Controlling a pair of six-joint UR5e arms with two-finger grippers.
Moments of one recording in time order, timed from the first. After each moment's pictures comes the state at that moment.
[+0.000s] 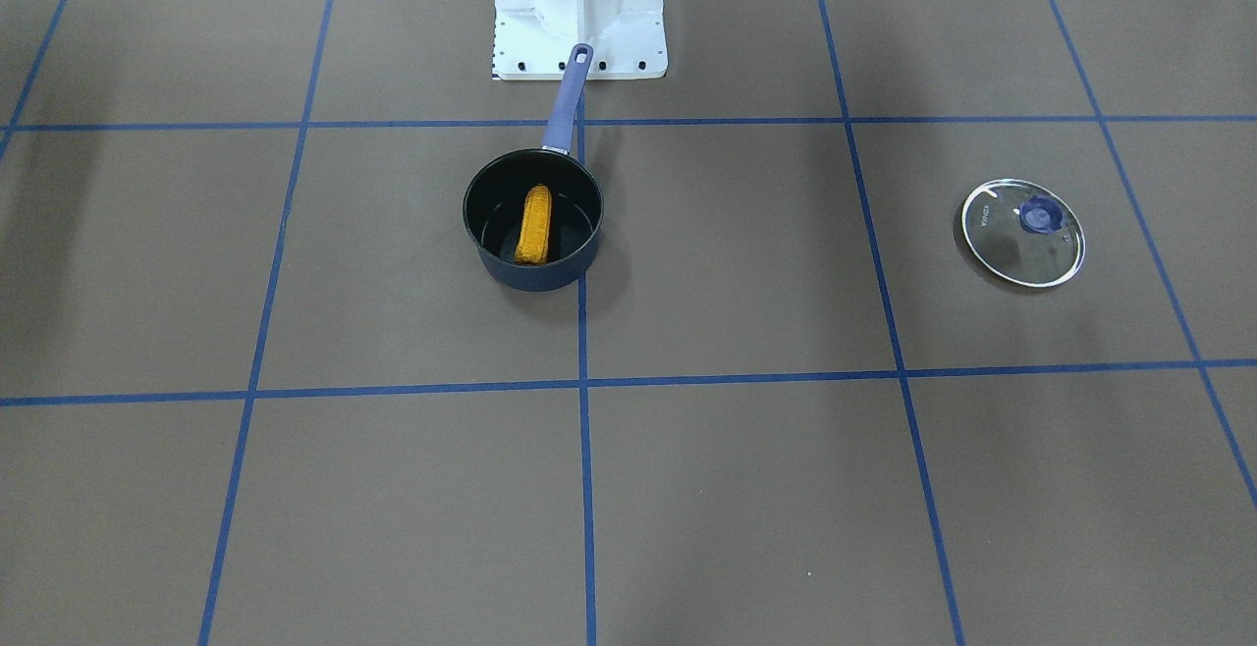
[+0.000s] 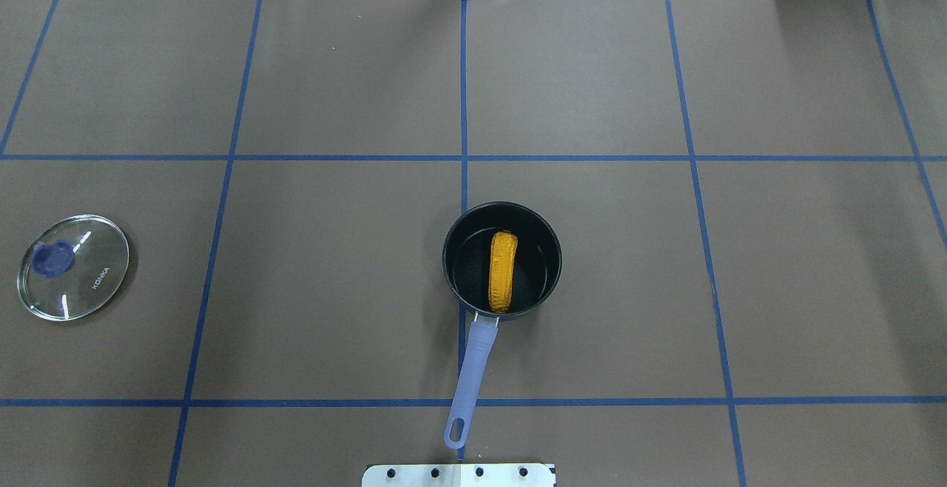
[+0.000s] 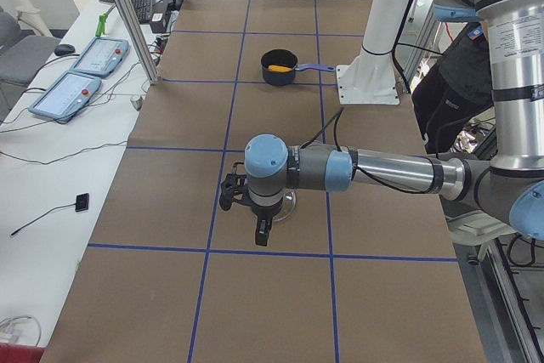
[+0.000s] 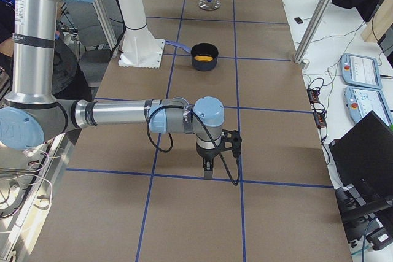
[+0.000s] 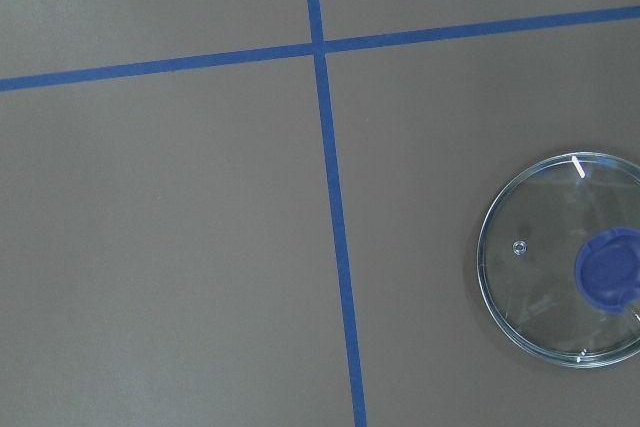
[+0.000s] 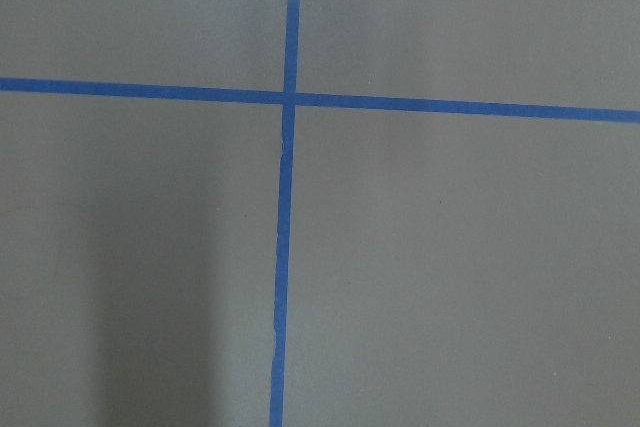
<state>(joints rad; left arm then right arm) -1.57 -1.37 -1.89 -1.50 -2.36 0.09 1.58 -1.72 1.81 -1.61 2.26 -0.02</state>
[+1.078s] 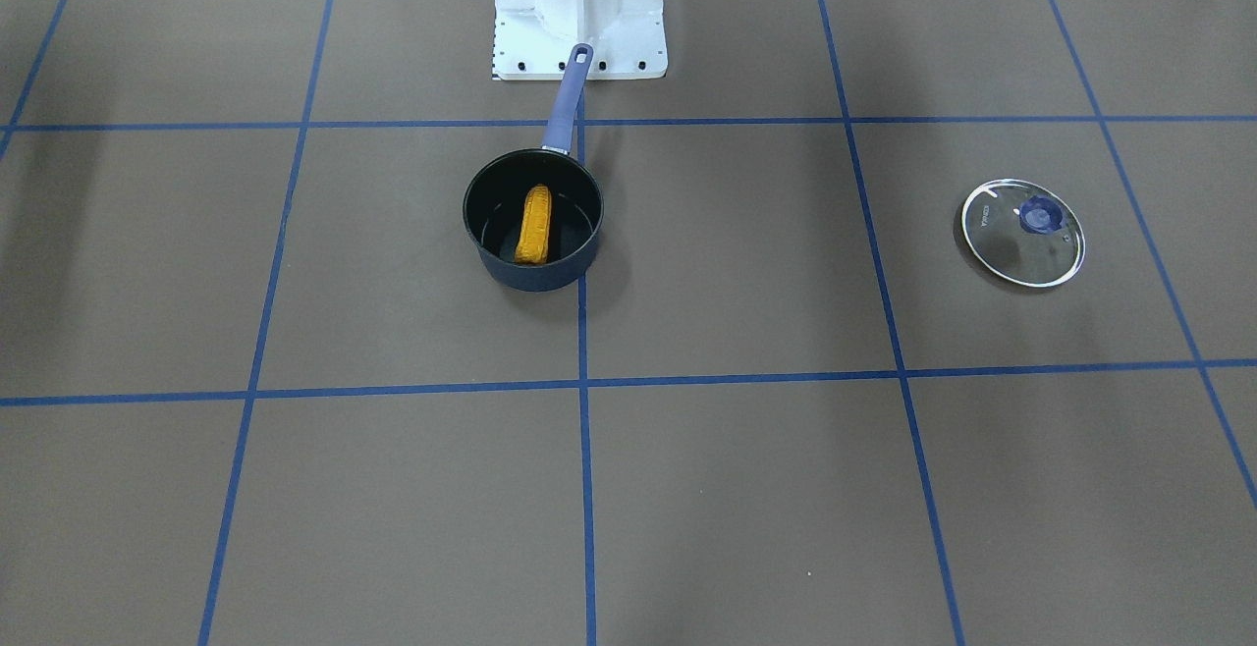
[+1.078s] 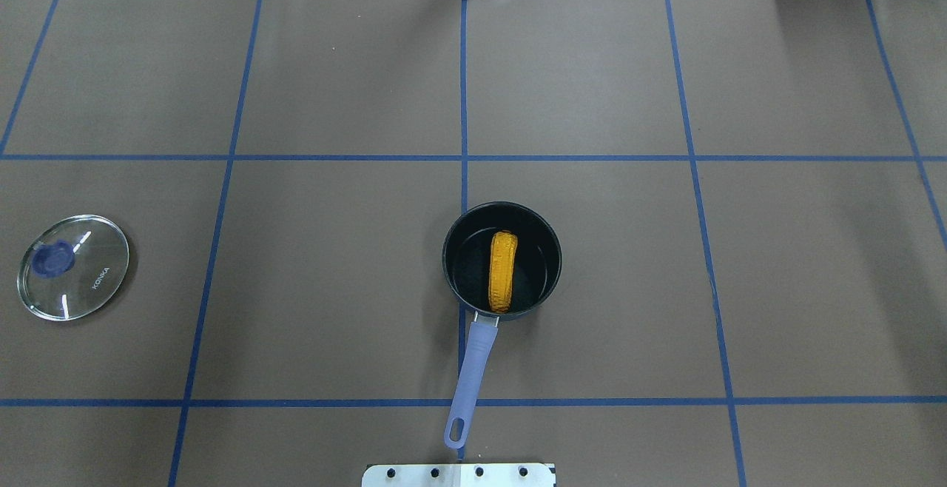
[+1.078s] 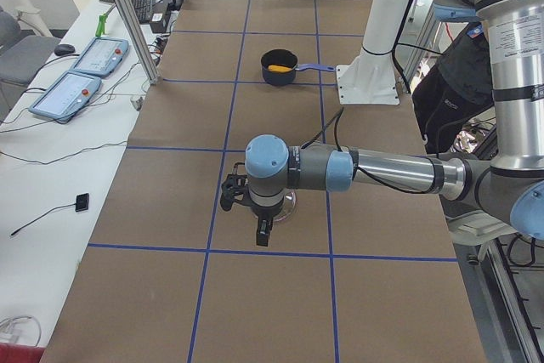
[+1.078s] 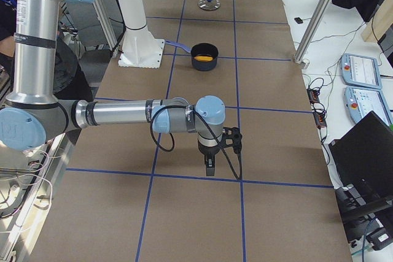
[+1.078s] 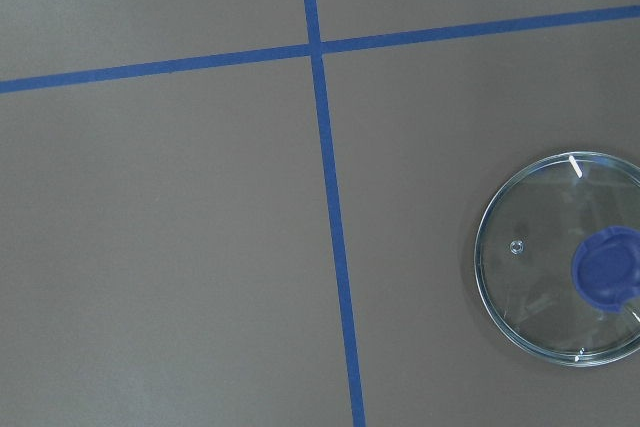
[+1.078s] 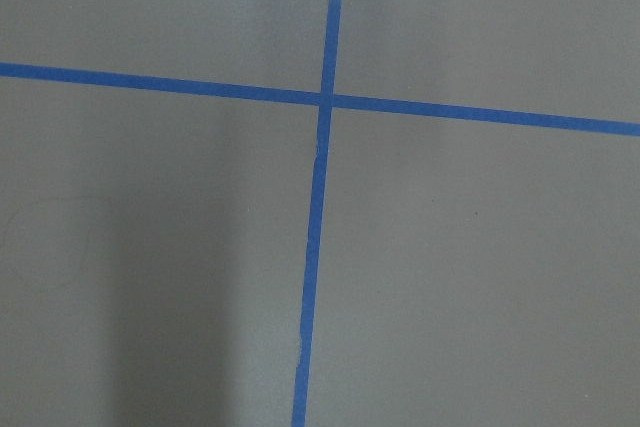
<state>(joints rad) -1.57 -1.36 -1.89 -1.50 -2.36 0.09 1.55 -1.72 1.80 -1.58 2.27 -0.01</state>
